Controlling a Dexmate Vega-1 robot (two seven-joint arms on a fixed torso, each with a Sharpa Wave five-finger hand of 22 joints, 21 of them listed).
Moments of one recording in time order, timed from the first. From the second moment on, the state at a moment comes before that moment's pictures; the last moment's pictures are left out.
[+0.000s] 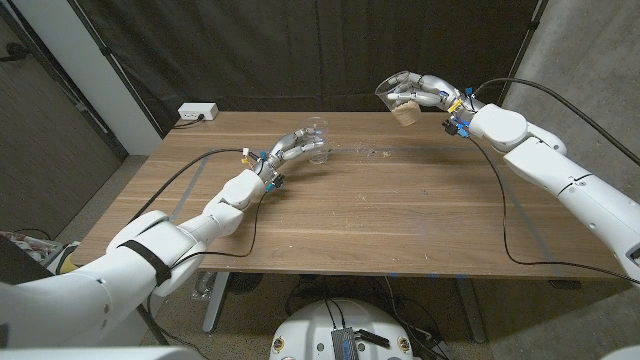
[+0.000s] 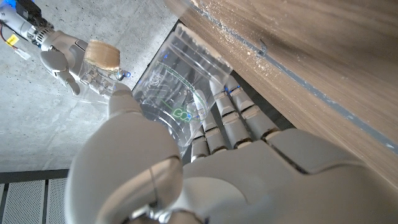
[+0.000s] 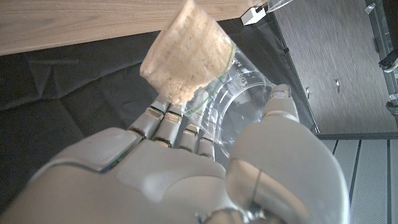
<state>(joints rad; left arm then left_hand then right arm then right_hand) 0.39 0.29 0.68 -0.46 -0.24 -0.89 -0.19 0.81 0.04 -0.03 -0.10 0.32 0.27 -0.06 0.58 0.44 0.38 -0.14 0.69 0.65 0.57 -0.05 0.32 0.49 0.50 -0.05 0.35 0.22 -0.58 -0.83 -0.46 -1.57 0.15 0.15 0.18 0.79 0.06 0.13 -0.13 0.22 0.17 -0.14 0.49 0.40 0.26 -0.11 0.78 0.76 0.51 -0.05 0.47 0.70 0.38 -0.04 0.39 0.29</state>
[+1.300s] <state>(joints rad) 0.37 0.25 0.69 -0.40 -0.26 -0.89 -0.22 0.82 0.05 -0.05 -0.09 0.32 0.28 -0.06 0.58 0.44 0.39 -0.14 0.69 0.65 0.59 -0.06 0.31 0.50 0.50 -0.05 0.35 0.22 -0.38 -0.84 -0.53 -1.65 0.08 0.03 0.37 0.79 0.06 0.13 -0.13 0.21 0.18 -0.14 0.49 0.40 0.27 -0.12 0.78 0.77 0.54 -0.05 0.47 0.70 0.38 -0.04 0.39 0.29</state>
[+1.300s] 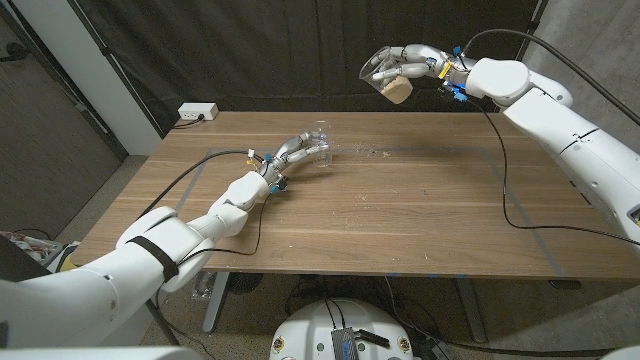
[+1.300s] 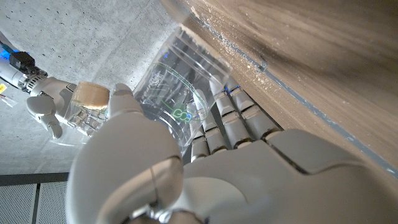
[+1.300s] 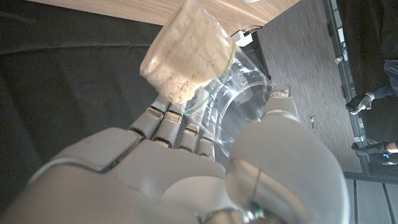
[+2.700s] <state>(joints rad) 0.37 0.24 0.70 -0.41 -0.26 -0.95 -0.27 0.83 0.05 -0.06 -0.09 0.31 0.28 -0.07 0.59 0.43 0.39 -0.15 0.70 0.66 0.60 -0.06 0.29 0.52 0.50 -0.05 0.35 0.22 -0.25 -0.76 -0.68 -1.61 -0.07 0.00 0.52 0.80 0.07 0.14 -0.14 0.20 0.19 -0.14 0.49 0.40 0.28 -0.12 0.78 0.77 0.54 -0.05 0.47 0.71 0.38 -0.04 0.39 0.28</state>
